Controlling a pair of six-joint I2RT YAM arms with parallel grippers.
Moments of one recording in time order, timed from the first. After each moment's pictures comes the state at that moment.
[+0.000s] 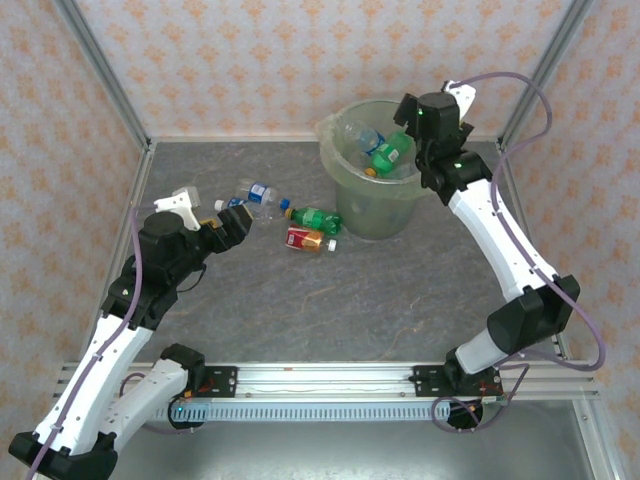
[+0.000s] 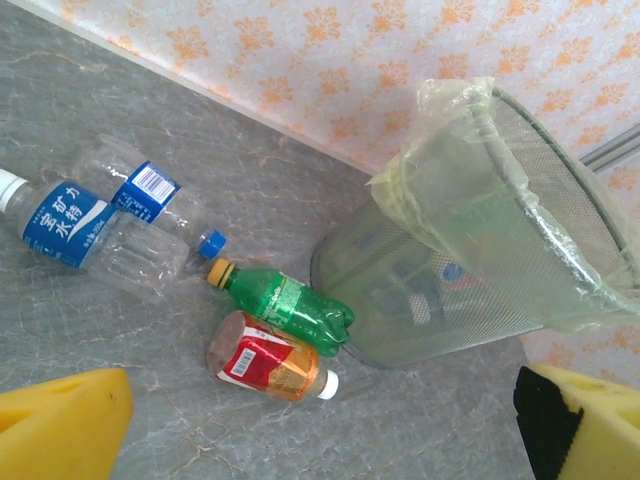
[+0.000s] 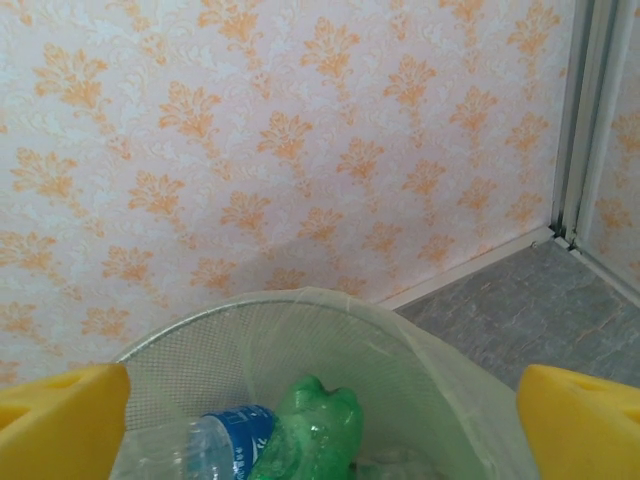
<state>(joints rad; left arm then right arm) -0.30 0.73 0.90 -0.54 0.03 -0.69 0.36 1.52 1.63 -0.42 0.56 0.49</state>
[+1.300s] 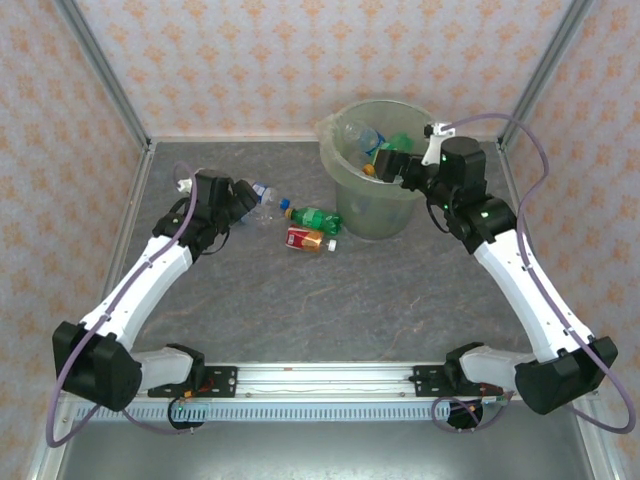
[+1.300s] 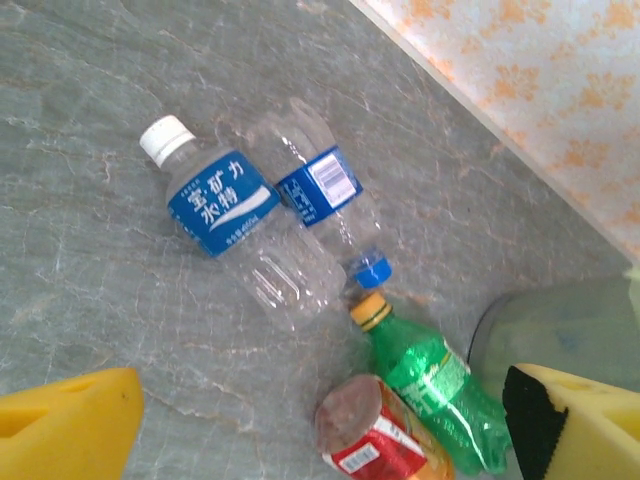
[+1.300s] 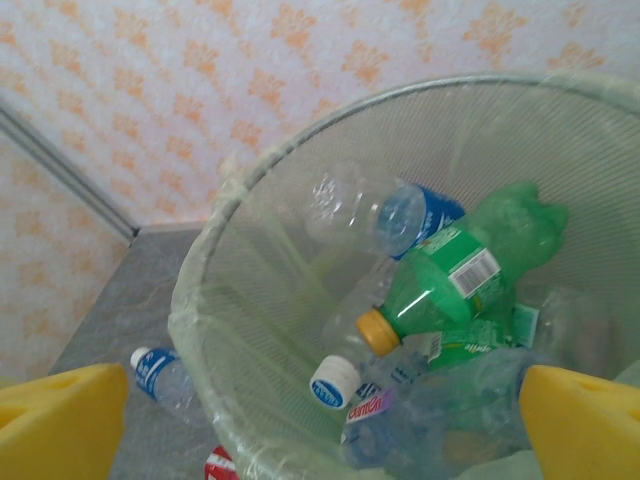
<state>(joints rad) -0.25 1.25 1.07 -0.57 -0.20 -0.90 0.36 1.19 1.29 -0.43 -0.07 0.38</state>
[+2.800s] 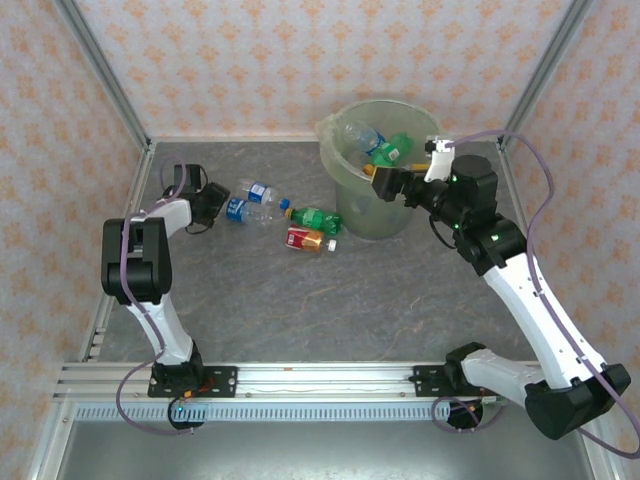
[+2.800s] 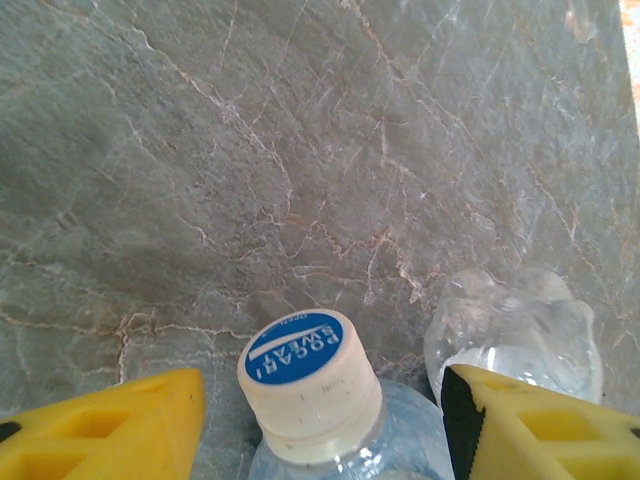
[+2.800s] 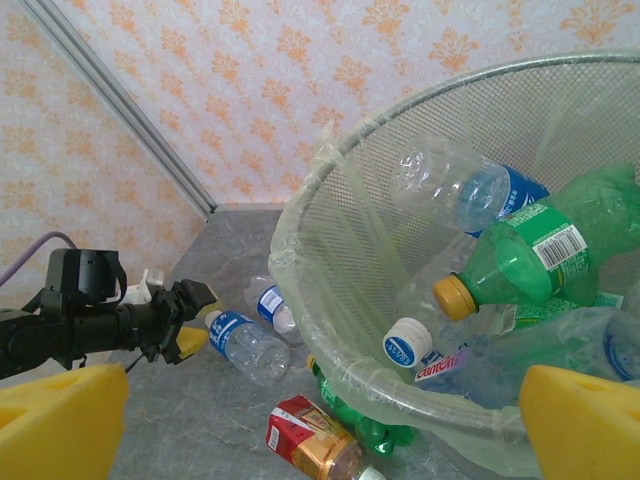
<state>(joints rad) 0.13 1.88 1.14 -0.18 0.17 -0.99 0.38 1.06 1.19 -0.40 -0.18 0.37</state>
